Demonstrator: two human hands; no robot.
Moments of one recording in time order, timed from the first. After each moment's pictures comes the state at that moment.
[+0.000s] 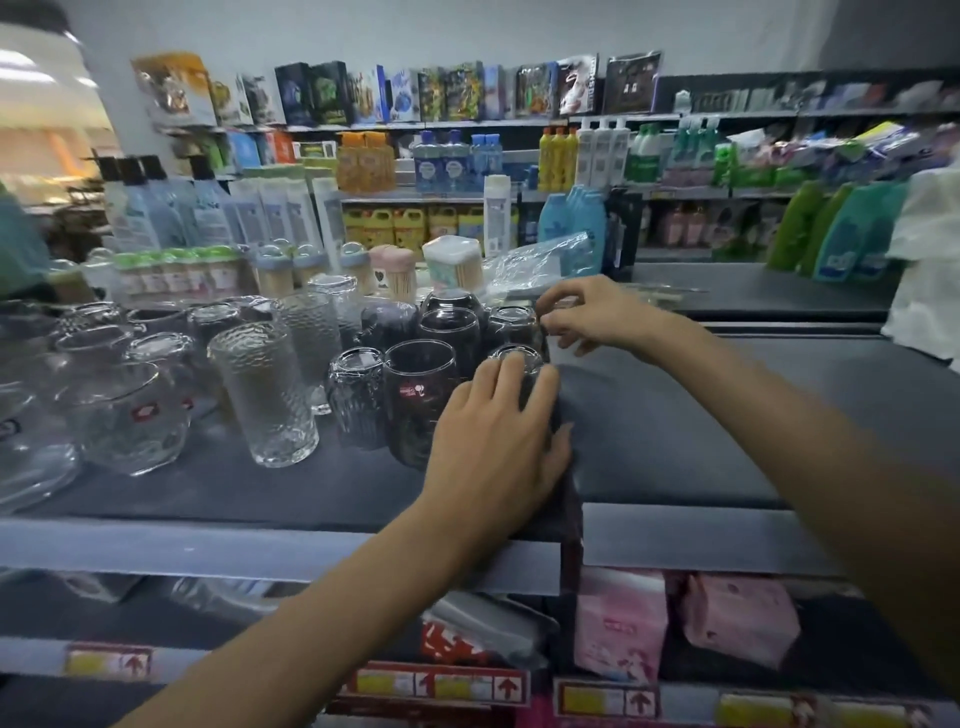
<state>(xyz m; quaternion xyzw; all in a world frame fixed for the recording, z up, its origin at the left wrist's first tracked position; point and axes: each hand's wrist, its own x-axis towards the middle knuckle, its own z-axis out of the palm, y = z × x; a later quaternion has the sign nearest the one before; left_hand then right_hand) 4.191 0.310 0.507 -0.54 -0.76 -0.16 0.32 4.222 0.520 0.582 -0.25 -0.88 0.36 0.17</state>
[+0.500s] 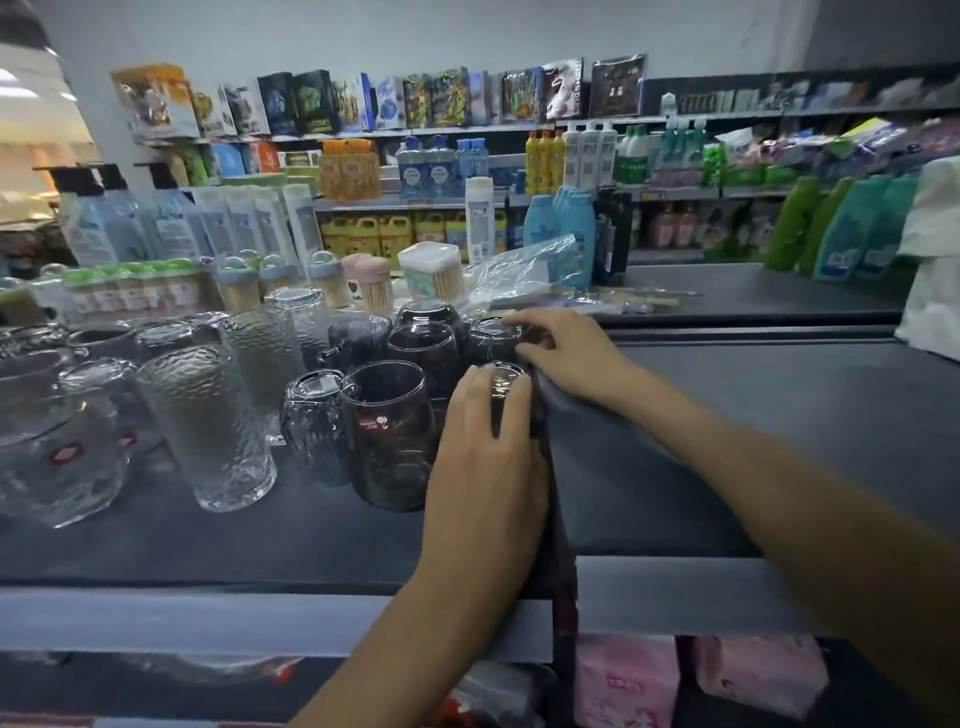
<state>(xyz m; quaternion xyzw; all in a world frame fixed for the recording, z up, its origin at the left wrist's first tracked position) 4.194 0.341 0.482 -0.48 -0.77 -0.33 0.26 4.194 0.539 0.534 -0.17 -0.93 0.21 0.26</state>
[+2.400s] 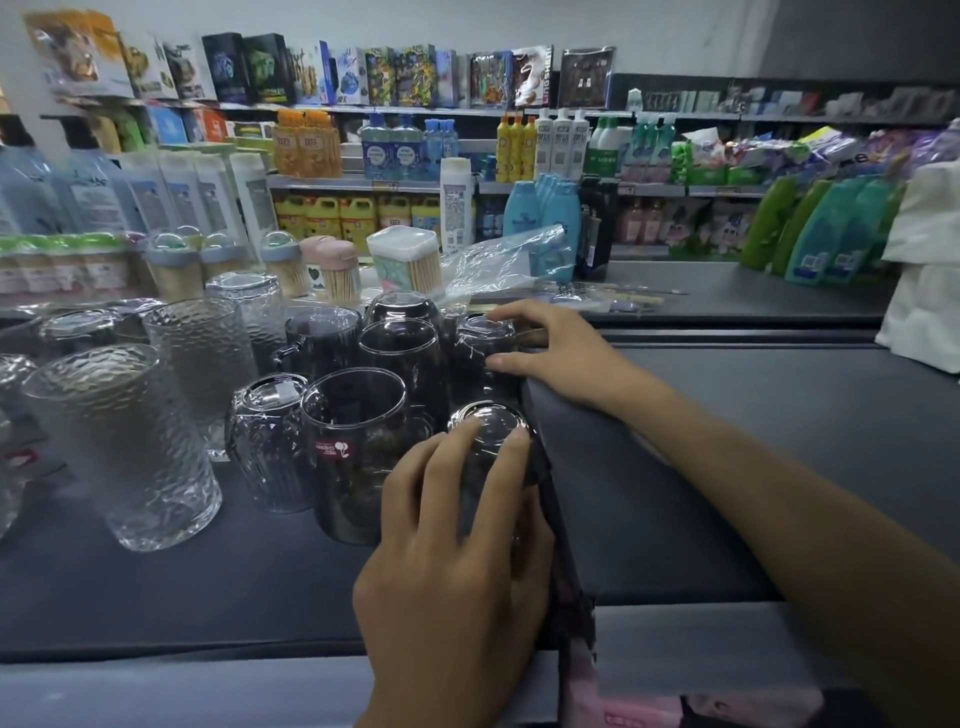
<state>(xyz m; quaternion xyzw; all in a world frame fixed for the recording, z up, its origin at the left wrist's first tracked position) 4.205 0.306 0.473 -0.45 -0.75 -0.38 0.31 4.188 0.553 0.527 -0.18 -0.88 0.36 0.24</state>
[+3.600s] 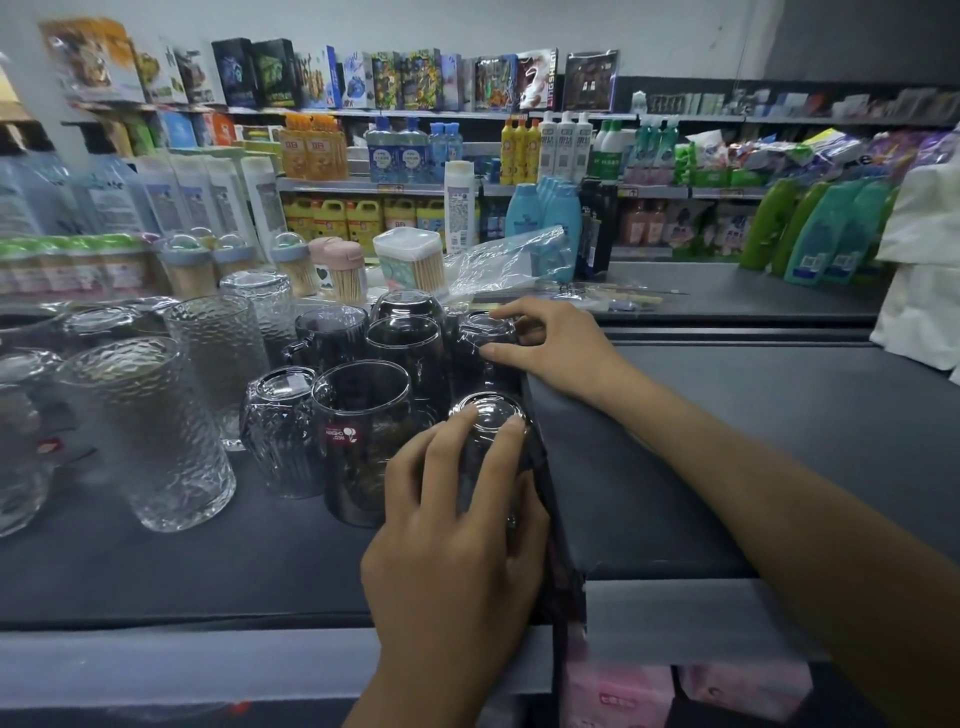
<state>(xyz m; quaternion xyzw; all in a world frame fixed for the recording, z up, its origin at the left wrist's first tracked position) 4.207 0.305 0.476 -0.44 -0.76 -0.38 0.27 4.193 0.535 0.537 -0.21 -0.90 0.27 0.27</state>
